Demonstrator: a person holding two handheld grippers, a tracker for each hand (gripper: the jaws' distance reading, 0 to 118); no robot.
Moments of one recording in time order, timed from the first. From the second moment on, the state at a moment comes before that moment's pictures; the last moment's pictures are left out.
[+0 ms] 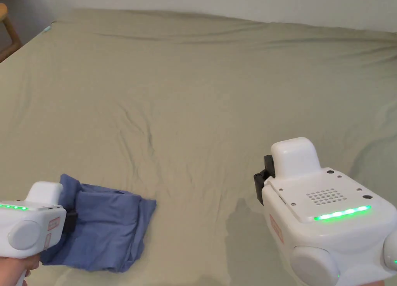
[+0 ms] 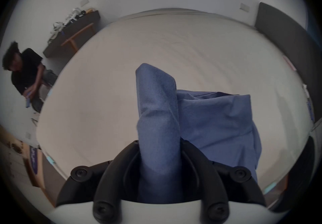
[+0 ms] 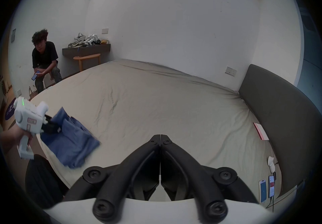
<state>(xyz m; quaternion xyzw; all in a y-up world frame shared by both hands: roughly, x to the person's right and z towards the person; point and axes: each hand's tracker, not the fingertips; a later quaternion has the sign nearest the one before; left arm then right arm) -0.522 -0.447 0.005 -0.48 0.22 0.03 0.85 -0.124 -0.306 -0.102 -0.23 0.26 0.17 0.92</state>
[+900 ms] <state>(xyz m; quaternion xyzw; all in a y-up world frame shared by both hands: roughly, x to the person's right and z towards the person) -0.738 -0.417 0.040 -0.42 0.40 -0.06 0.81 -0.187 -0.332 -0.134 -0.28 0.27 0.21 0.90</state>
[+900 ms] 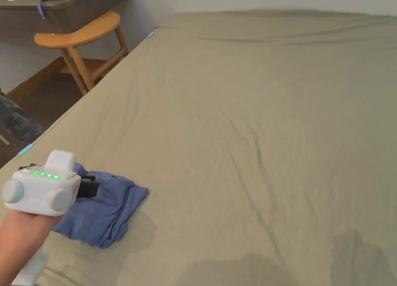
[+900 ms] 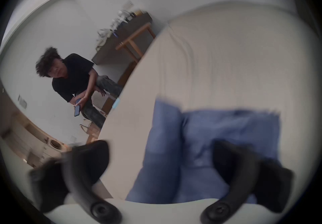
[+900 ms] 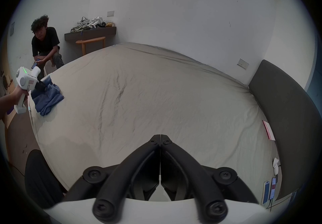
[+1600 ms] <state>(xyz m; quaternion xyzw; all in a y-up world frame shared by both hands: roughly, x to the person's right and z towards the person) -0.372 -0.219 0.010 0.00 0.23 0.04 0.97 -0.089 -0.211 -0.080 -0.06 0.21 0.17 0.96</state>
